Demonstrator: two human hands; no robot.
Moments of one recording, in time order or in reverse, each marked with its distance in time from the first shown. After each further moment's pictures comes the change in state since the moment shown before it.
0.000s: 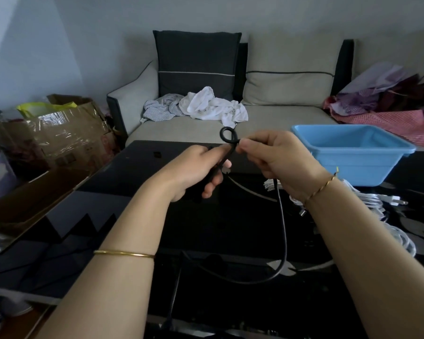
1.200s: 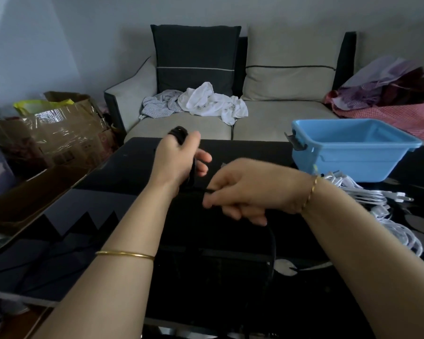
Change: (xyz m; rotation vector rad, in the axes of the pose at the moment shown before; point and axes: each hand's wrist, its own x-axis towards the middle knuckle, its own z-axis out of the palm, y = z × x) left_hand 0.018 -0.015 -0.002 -0.248 0.458 0.112; right_hand -0.015 -0.013 0.022 -0.333 -0.628 0.206
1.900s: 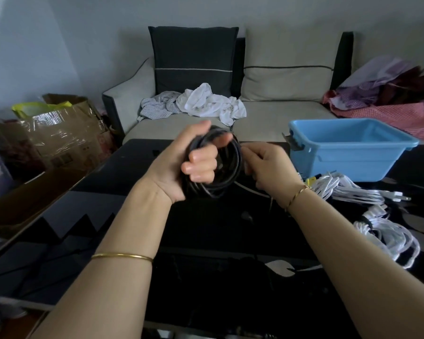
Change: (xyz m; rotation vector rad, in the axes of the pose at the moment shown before) left_hand -0.016 0.022 -0.003 -0.578 -0.768 -0.317; right_hand 0.036 0.062 -0.017 0.089 0.855 -0.143
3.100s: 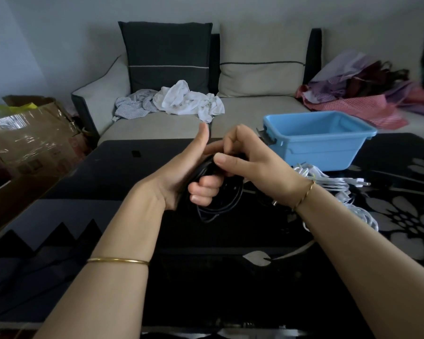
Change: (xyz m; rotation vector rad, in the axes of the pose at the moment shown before) left_hand 0.015 -0.022 0.028 0.327 -0.006 -0.227; right_hand -0.028 -0.020 -0.037 0.294 -0.350 -0.215
